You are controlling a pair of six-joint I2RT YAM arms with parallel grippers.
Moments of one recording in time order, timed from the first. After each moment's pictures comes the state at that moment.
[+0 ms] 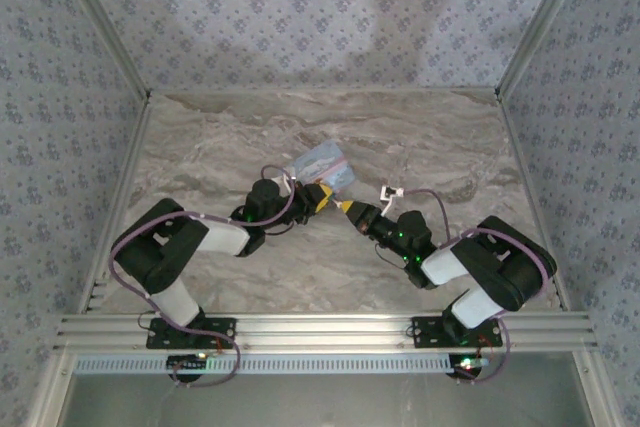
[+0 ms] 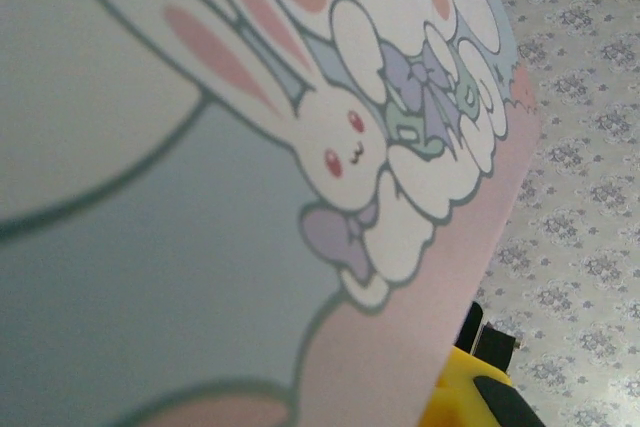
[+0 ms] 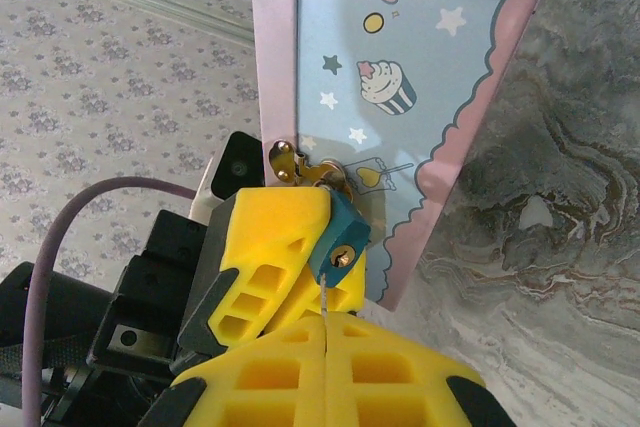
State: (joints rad) left arm -0.70 1.67 0.56 0.91 0.35 -1.49; right arm 0.66 1.54 0.20 1.28 -0.20 1.19
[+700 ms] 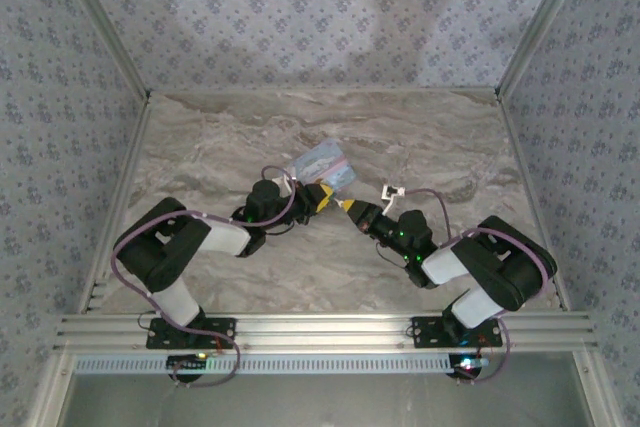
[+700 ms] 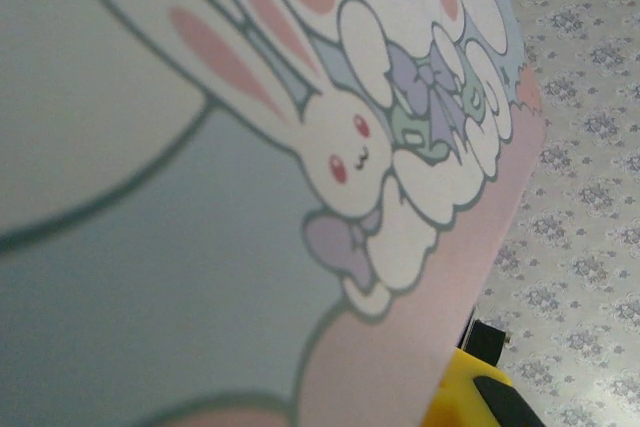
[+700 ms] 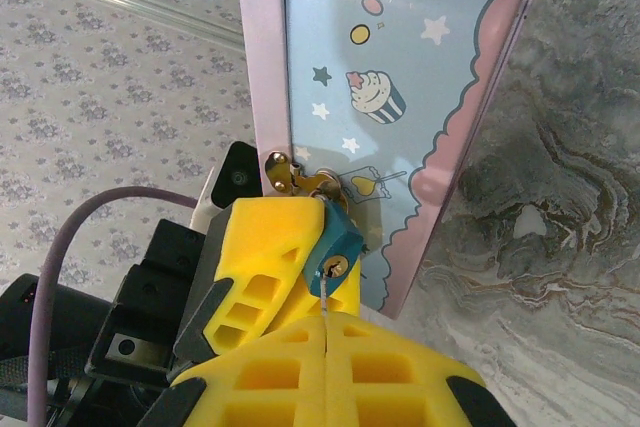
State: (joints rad) left arm -0.70 1.69 0.55 0.94 0.35 -1.52; right arm 0.65 1.54 0.20 1.28 -0.20 1.19
